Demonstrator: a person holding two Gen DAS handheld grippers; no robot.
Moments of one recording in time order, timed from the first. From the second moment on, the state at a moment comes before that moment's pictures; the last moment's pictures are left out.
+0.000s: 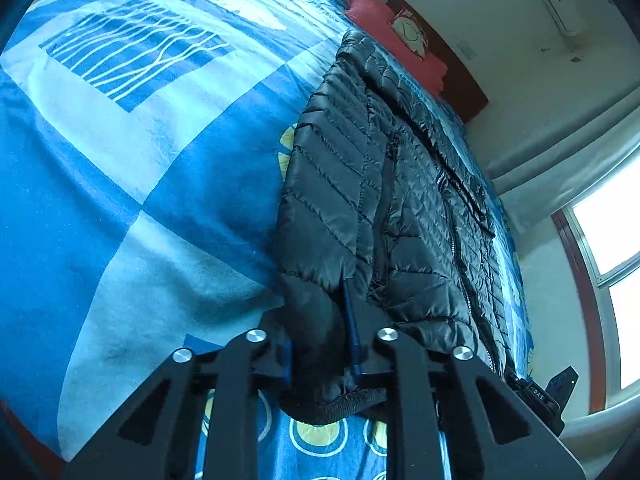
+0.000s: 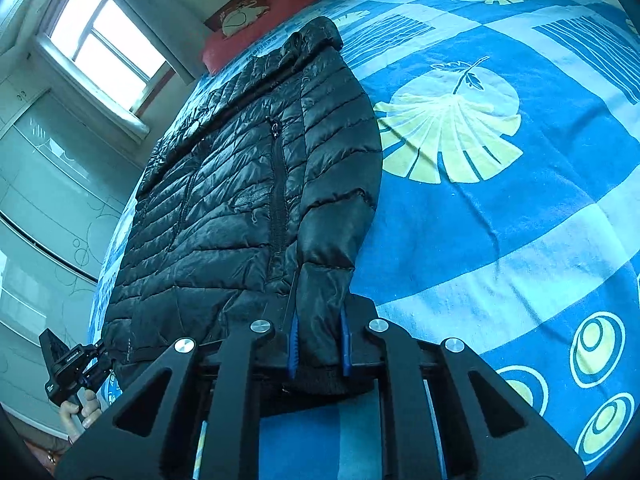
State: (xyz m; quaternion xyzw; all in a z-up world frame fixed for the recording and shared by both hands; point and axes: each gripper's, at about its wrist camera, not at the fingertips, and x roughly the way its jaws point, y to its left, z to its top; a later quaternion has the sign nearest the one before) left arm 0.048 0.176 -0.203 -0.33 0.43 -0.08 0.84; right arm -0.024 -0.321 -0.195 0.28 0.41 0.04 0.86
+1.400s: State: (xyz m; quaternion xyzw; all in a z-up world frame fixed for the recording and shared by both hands) left arm -0.073 0.187 -0.119 -0.35 0.39 -0.10 0.84; right arm -0.115 -0.354 -0.134 0.37 0.36 0.07 0.85
